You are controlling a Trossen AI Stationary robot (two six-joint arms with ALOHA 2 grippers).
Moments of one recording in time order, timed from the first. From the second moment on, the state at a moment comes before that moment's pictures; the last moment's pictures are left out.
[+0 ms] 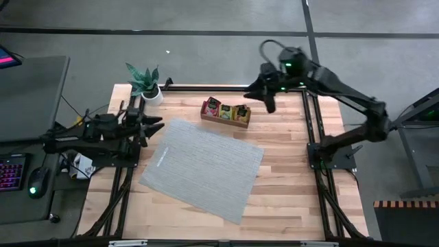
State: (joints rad) left arm 0.01 0.16 0.45 -0.41 -0.35 -0.45; right arm -0.52 1.35 1.49 -0.60 -0.52 -0.01
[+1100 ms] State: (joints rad) left arm 0.01 0.02 0.02 0.17 -0.27 -0.50; right arm -0.45 0.68 0.23 0.96 -0.17 0.50
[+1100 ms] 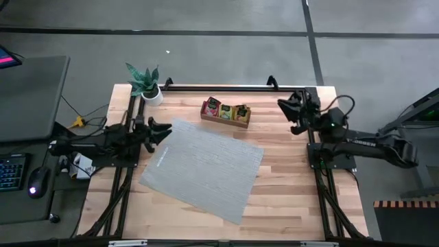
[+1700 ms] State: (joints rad) left arm 0.01 0.02 0.02 0.15 -0.43 -0.45; right arm -0.46 0.51 0.01 1.13 -0.19 0.55
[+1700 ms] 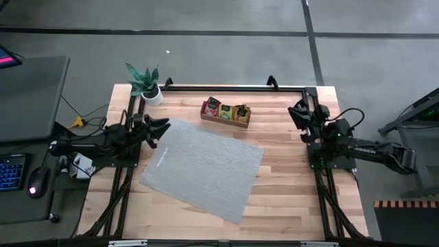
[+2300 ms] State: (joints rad) left arm 0.01 0.02 0.01 0.15 -0.52 -0.34; right arm -0.46 0.09 0.01 0.73 -0.29 0.52
